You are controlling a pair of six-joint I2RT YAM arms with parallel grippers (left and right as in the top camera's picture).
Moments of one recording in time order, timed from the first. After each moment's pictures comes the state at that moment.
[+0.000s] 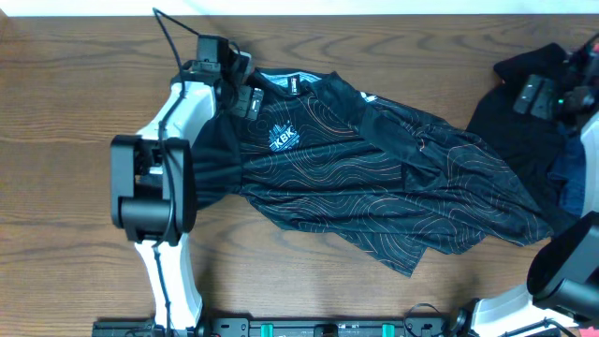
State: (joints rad) left arm -0.10 2.18 1.57 -0.49 0.10 0.19; right arm -0.38 1.76 1.49 -0.74 -0.08 0.04
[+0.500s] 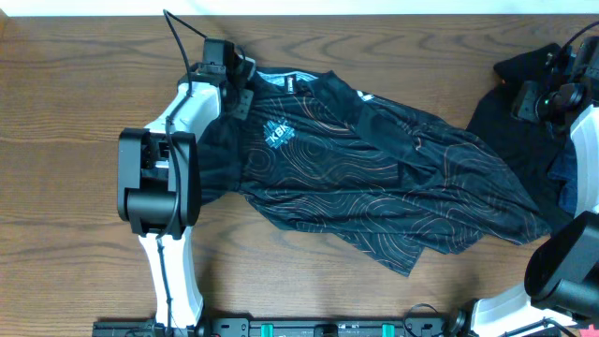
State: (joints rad) left arm -0.10 2.22 1.59 -0.48 -0.02 0.20; right arm -0.35 1.76 1.49 -0.80 -0.08 0.03
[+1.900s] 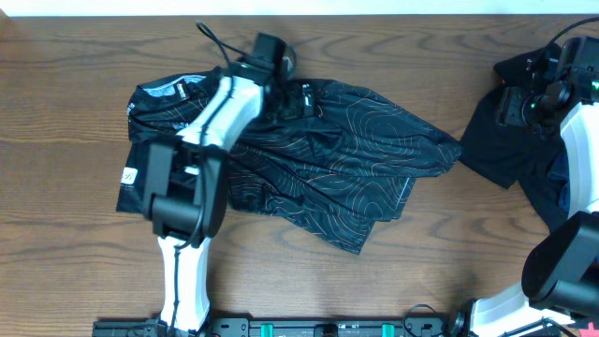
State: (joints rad) left arm -0.31 2.22 1.70 -0.70 0.28 -0.43; right arm -0.30 1.76 1.49 -0.88 -0.09 -0.01
